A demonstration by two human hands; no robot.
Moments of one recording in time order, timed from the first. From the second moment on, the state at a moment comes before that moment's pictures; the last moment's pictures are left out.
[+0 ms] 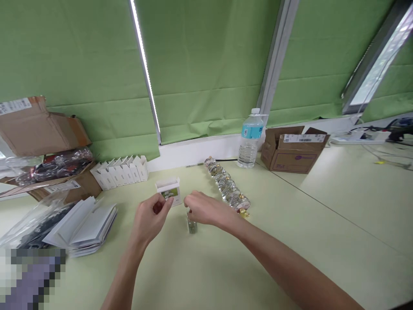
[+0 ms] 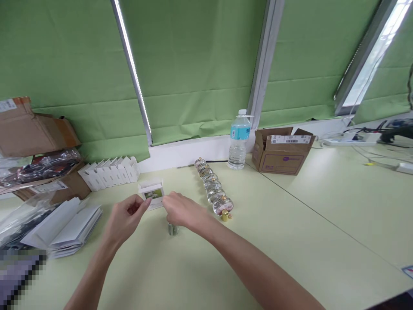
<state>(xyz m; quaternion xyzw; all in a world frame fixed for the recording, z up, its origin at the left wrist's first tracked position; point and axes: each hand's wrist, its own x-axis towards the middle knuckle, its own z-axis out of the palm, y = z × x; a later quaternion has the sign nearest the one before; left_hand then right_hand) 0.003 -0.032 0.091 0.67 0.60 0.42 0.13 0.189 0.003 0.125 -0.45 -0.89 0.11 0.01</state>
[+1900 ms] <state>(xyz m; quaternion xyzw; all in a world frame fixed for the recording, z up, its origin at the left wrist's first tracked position) -0.003 -0.008 0.039 0.67 0.48 0.34 0.46 0.210 0.040 0.092 -0.44 -0.88 0.16 -0.05</state>
